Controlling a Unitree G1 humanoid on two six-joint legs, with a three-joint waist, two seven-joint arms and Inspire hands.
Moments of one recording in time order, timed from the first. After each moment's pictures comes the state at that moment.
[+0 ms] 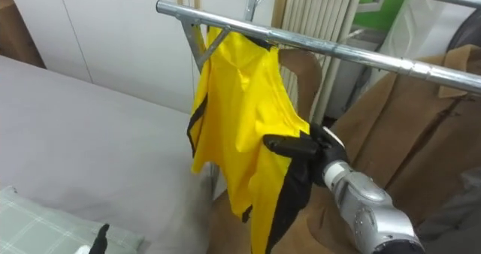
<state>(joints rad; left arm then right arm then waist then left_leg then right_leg) 0.12 0.20 -0.08 0.45 0.37 0.08 0.23 -0.57 -0.35 0.13 0.87 0.73 0.09 0.19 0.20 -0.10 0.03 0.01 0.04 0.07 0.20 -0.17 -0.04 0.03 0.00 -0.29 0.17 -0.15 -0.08</state>
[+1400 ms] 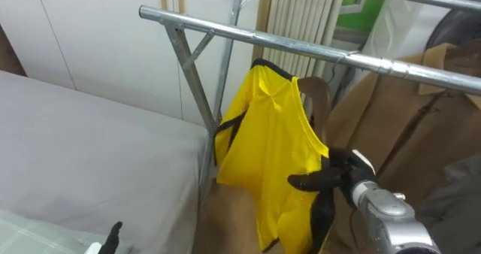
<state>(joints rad) 0.10 0.22 -0.12 0.47 0.34 0.06 0.15 -0.60 -0.42 0.13 1.01 0.16 0.03 0.14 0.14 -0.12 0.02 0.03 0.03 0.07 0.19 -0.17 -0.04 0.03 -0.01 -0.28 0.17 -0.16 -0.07</state>
